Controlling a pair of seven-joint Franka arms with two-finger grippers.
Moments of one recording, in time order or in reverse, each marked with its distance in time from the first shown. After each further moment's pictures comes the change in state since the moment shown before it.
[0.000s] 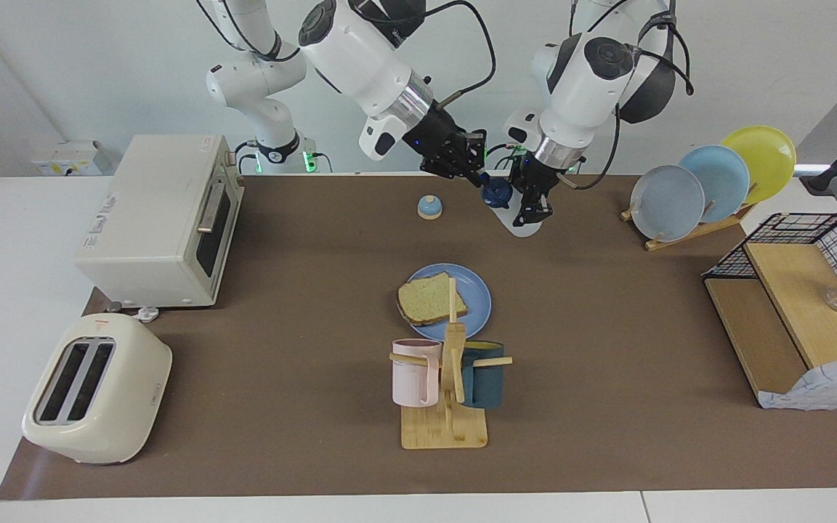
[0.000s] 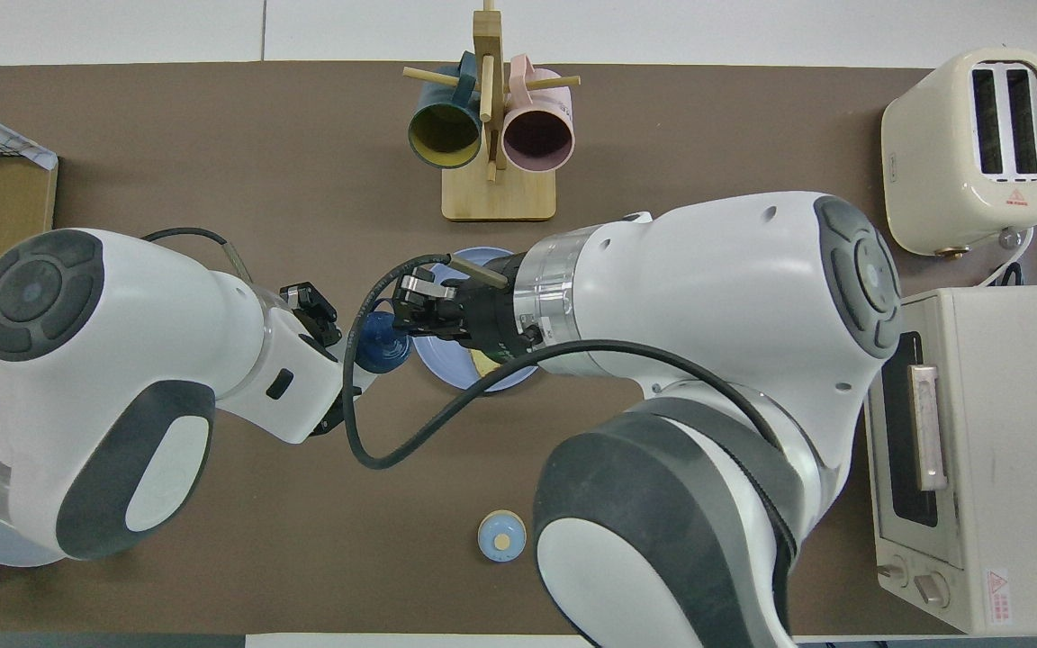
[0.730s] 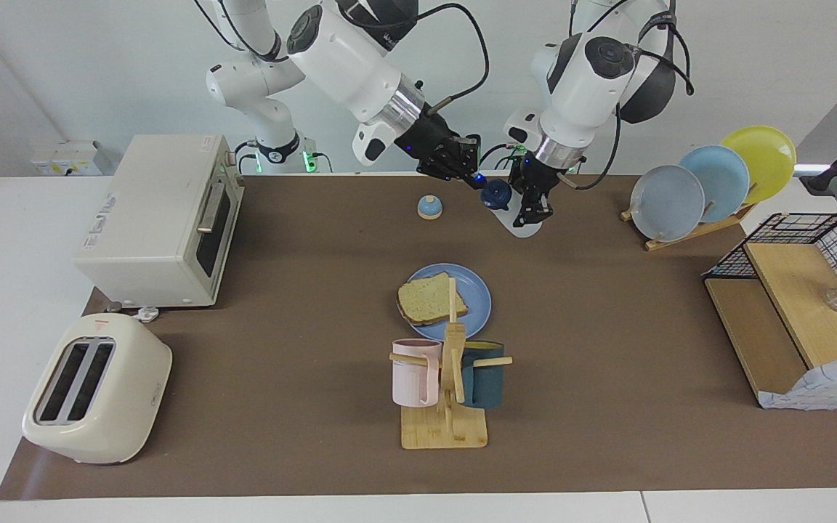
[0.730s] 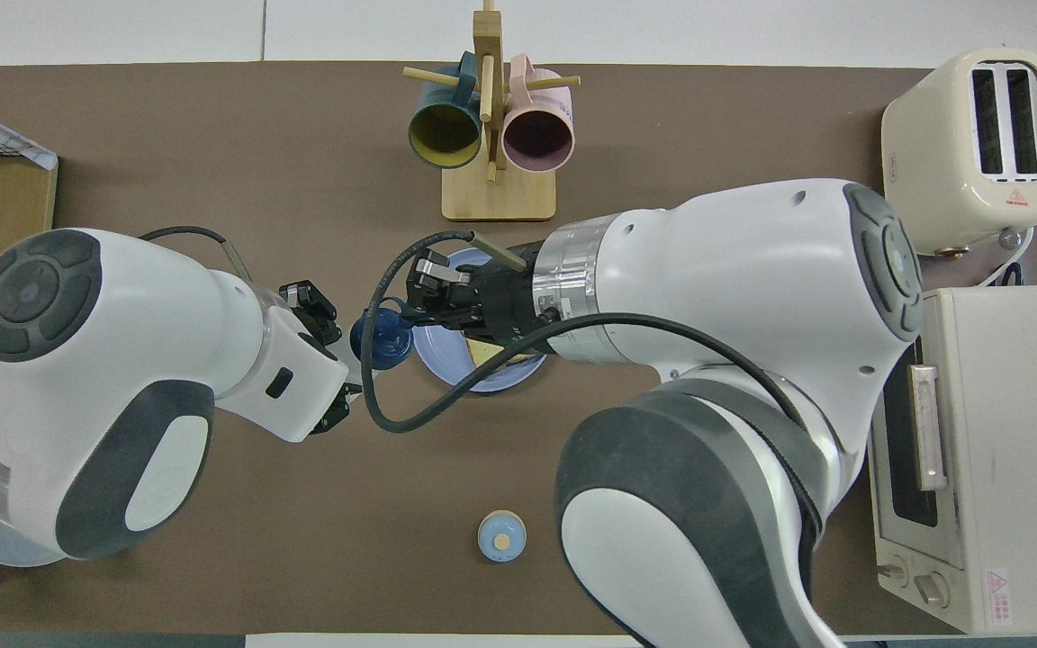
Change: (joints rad) left arm 0.000 0.000 0.000 -0.001 0.000 0.009 -0.003; right arm -0.028 0.000 -0.005 -0.004 0.065 0.006 0.033
